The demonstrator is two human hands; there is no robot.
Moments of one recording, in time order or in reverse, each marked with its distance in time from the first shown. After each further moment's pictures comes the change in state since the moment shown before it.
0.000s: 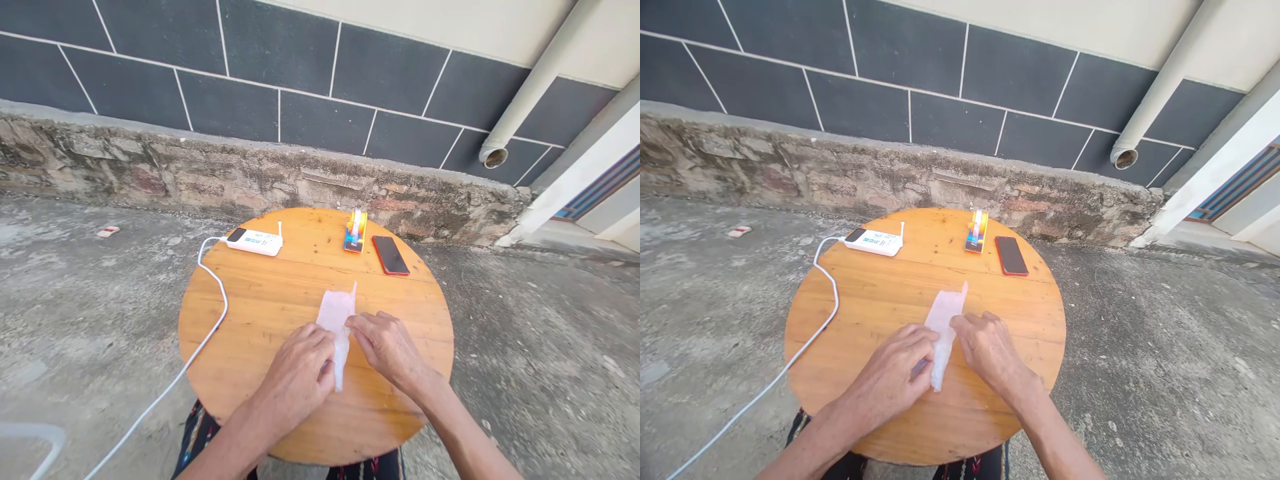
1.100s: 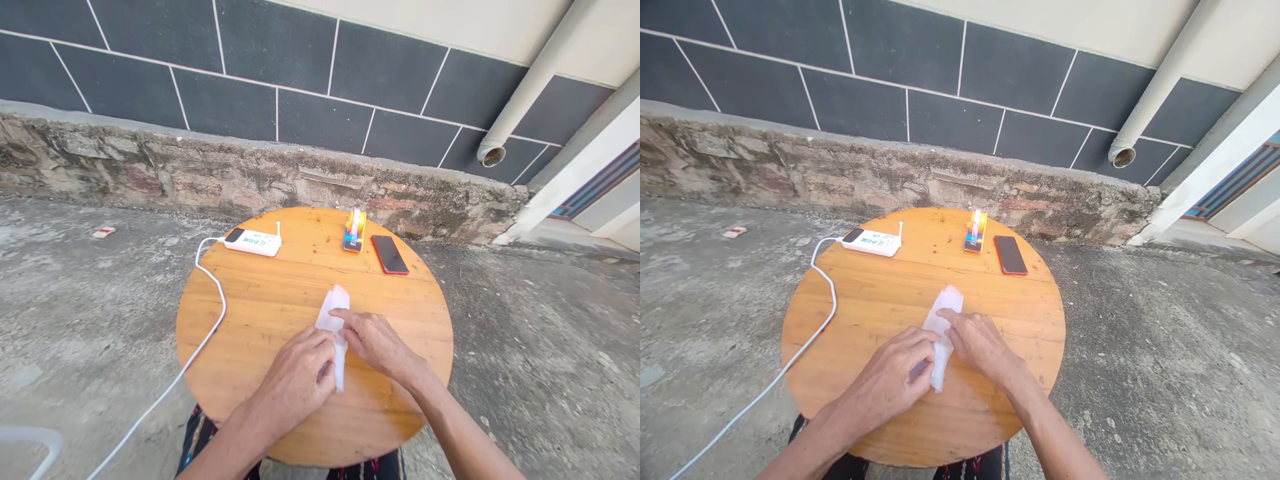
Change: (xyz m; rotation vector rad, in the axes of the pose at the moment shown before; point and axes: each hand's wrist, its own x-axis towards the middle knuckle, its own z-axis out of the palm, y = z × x) left_hand 0.003 -0.002 -0.001 -0.020 0.007 0.046; right_hand 0.013 -0.002 0.006 0.219 -0.119 0.052
